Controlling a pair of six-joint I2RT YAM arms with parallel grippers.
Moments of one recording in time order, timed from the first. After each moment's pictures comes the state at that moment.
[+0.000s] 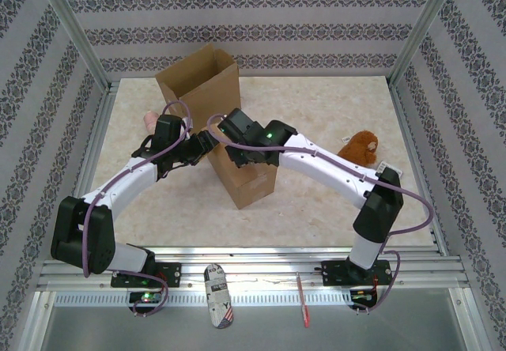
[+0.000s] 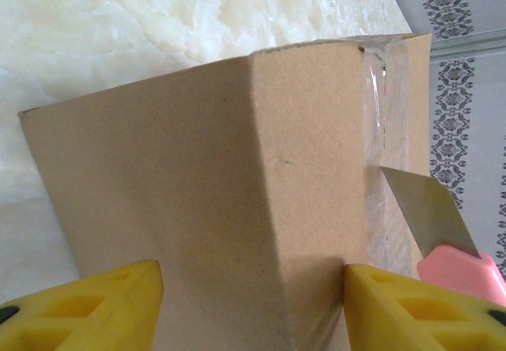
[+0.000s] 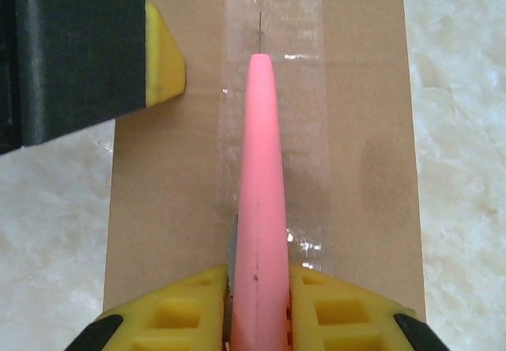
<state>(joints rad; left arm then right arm) -0.24 1.40 0.89 -0.20 0.43 -0.90 0.93 1.75 1.69 -0.96 0.25 0.34</state>
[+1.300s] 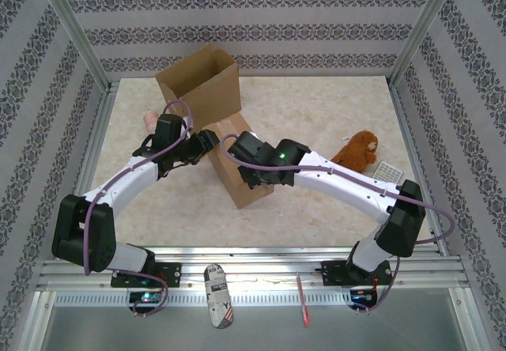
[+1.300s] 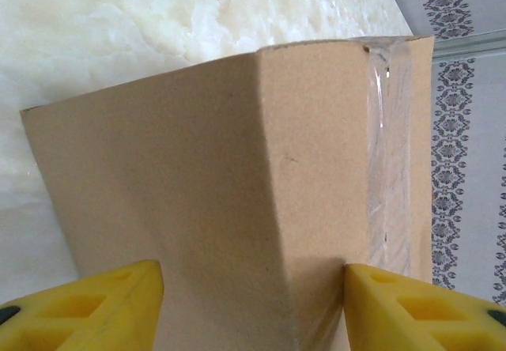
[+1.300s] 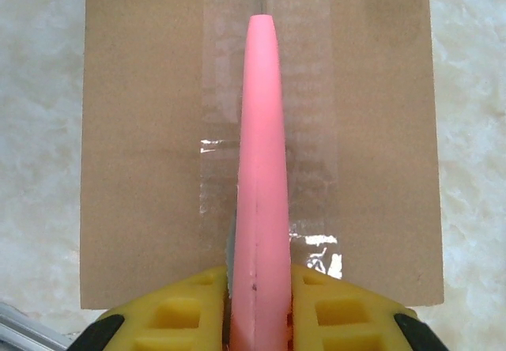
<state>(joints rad) -0.24 1.41 0.90 -0.20 0.43 -0.90 1.00 1.59 1.47 -1.01 0.27 0.47</state>
